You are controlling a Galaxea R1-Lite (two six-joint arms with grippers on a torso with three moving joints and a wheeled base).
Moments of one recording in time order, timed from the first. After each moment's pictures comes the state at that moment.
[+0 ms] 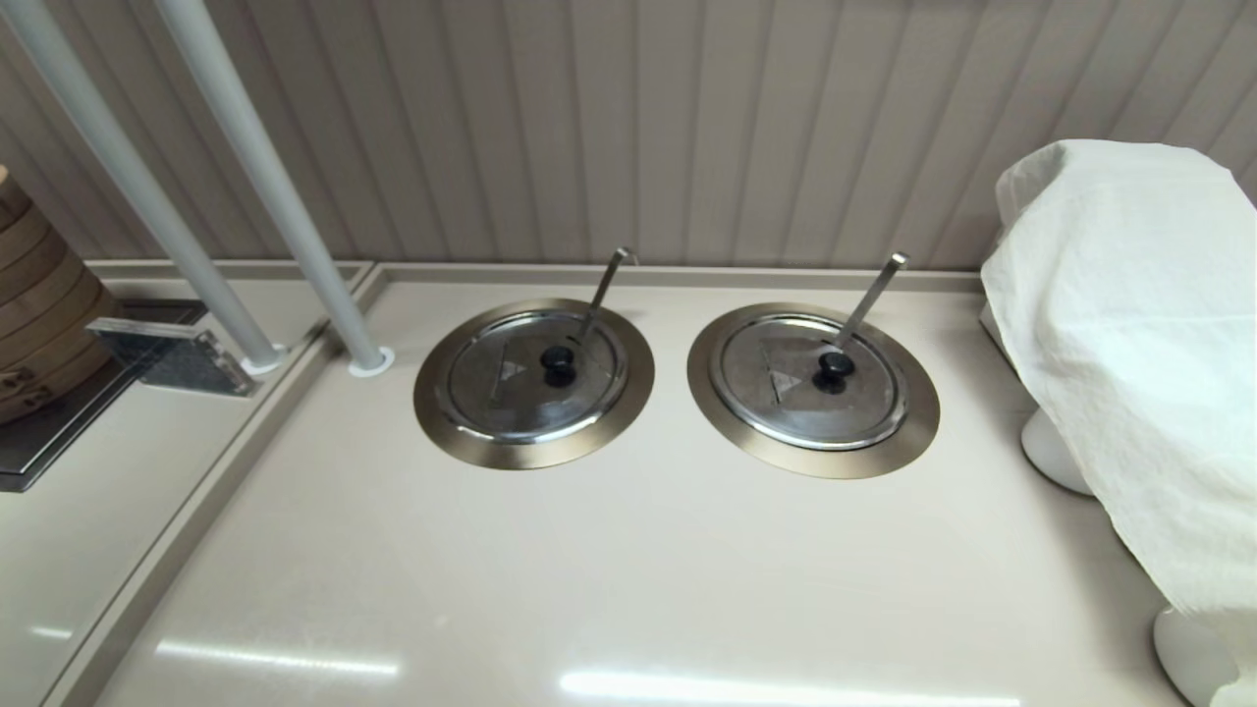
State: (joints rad) left arm 0.01 0.01 -0.18 0.13 -0.11 0.11; right arm 0.00 0.00 0.00 0.00 0.00 0.00
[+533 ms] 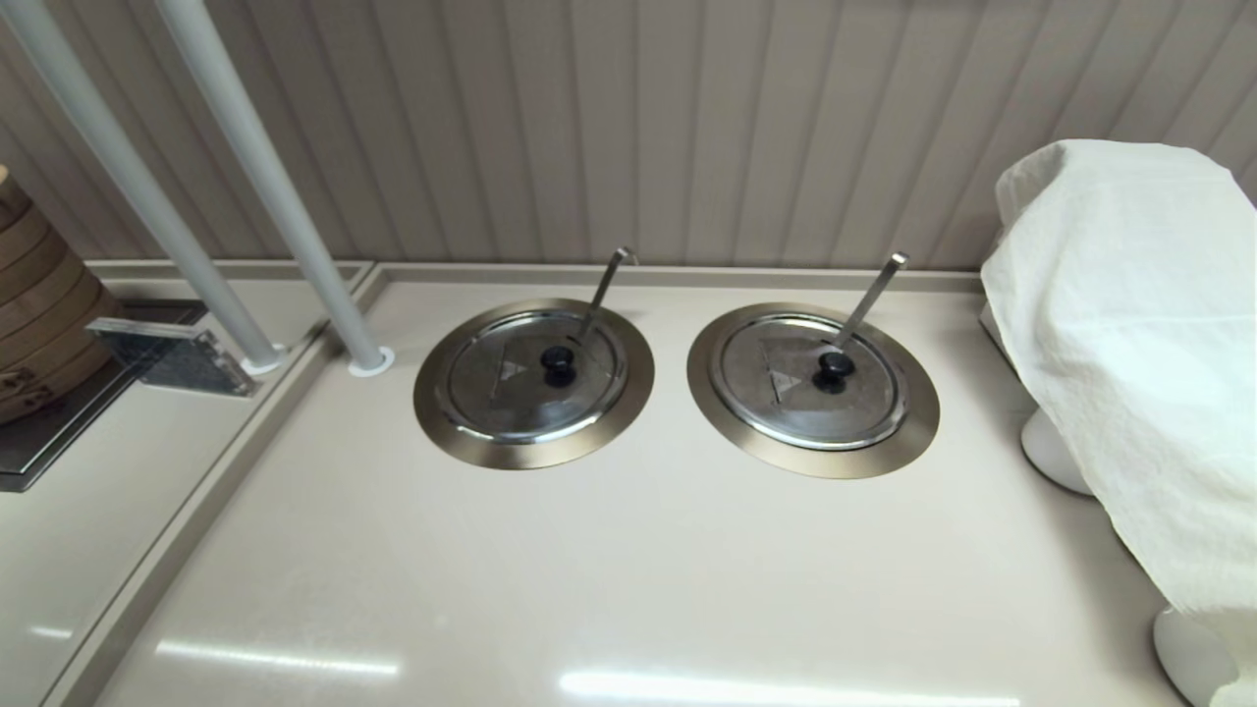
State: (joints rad) left arm 0.01 0.00 -0.01 -0.06 -0.06 0.05; right arm 0.00 0.00 0.00 0.00 0.00 0.00
